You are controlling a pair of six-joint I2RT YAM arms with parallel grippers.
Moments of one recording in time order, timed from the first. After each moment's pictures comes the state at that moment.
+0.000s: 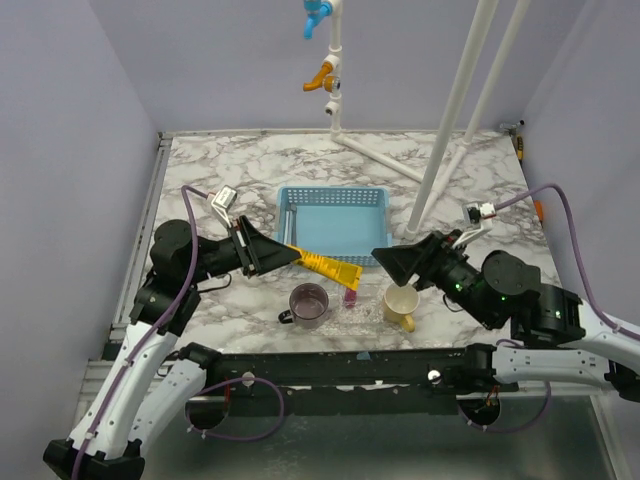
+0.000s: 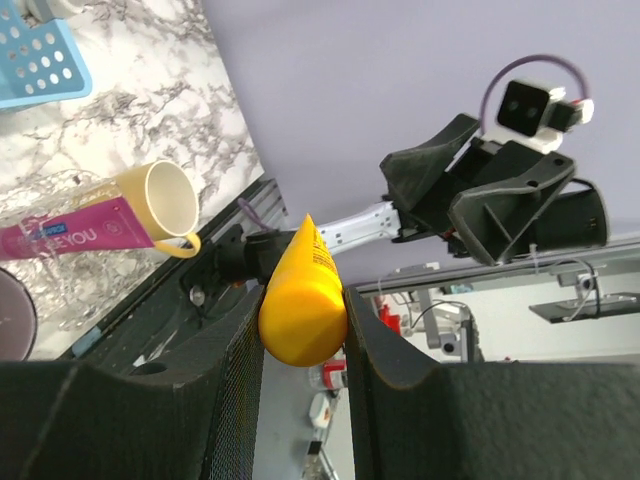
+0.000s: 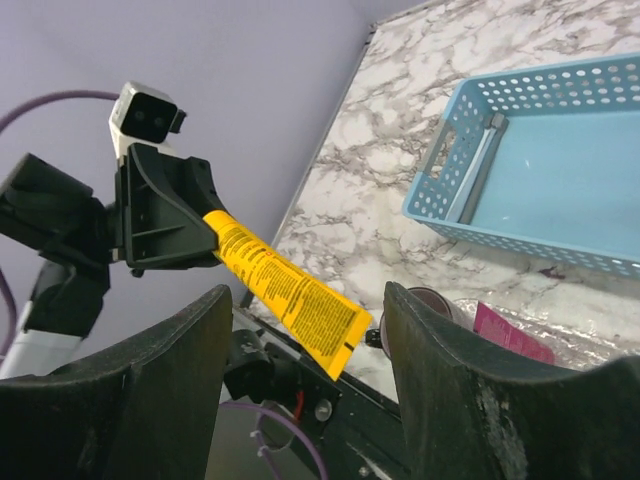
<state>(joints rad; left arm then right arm) -0.34 0.66 0.79 -0.22 0.81 -1.11 1.32 0.75 1.05 -0.41 0.64 0.77</state>
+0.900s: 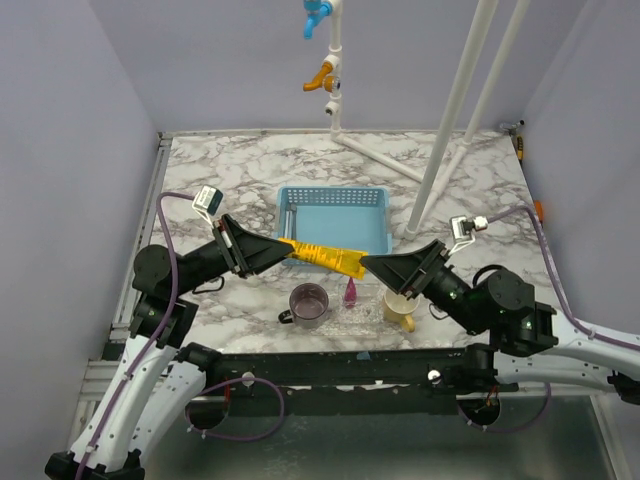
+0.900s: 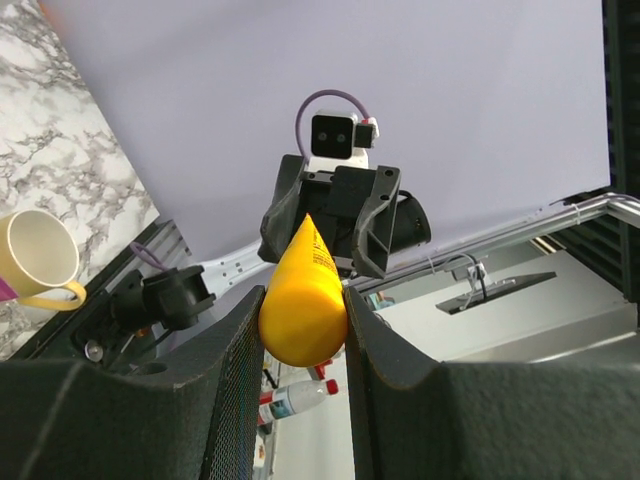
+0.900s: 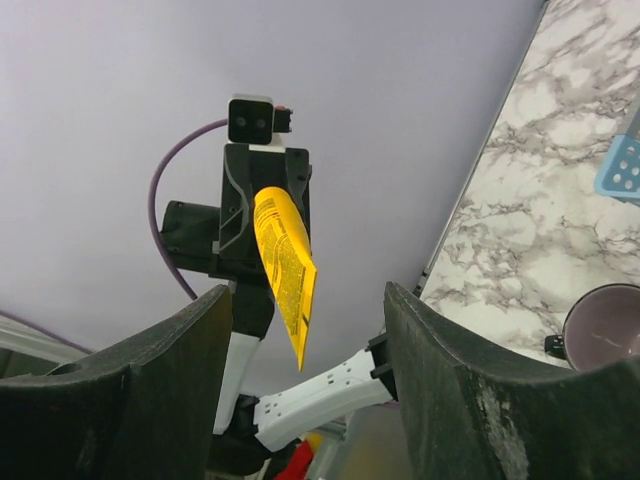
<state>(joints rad) -0.34 0.57 0.69 0.16 0.78 -1.44 1.32 0.64 0.78 0.02 0.49 1.02</state>
